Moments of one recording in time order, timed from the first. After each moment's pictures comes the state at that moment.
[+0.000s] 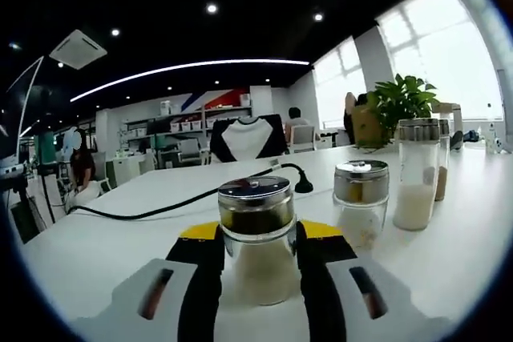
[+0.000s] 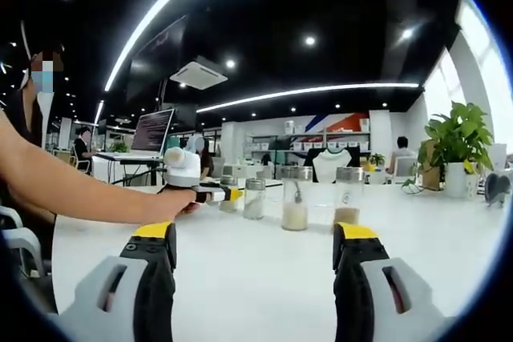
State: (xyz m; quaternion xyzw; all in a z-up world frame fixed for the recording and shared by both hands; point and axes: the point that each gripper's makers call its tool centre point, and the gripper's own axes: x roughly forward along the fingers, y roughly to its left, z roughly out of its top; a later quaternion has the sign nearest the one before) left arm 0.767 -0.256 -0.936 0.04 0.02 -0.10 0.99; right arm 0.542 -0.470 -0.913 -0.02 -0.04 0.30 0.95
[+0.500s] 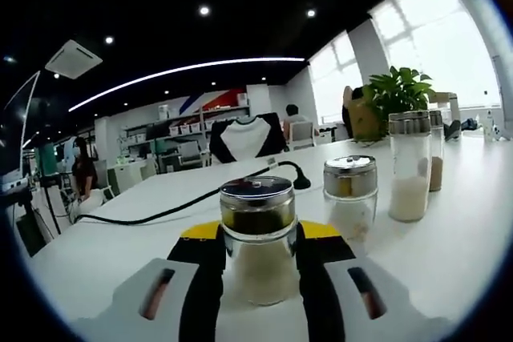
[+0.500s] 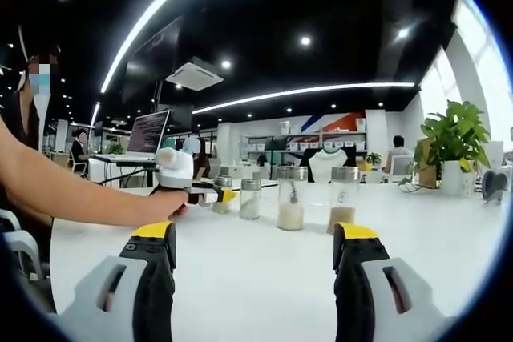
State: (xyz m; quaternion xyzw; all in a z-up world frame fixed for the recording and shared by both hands) left arm 0.753 -0.258 -0.934 0.07 0.02 -0.10 0.99; right arm 0.543 -0.475 -0.912 -0.01 -0.04 0.29 0.96
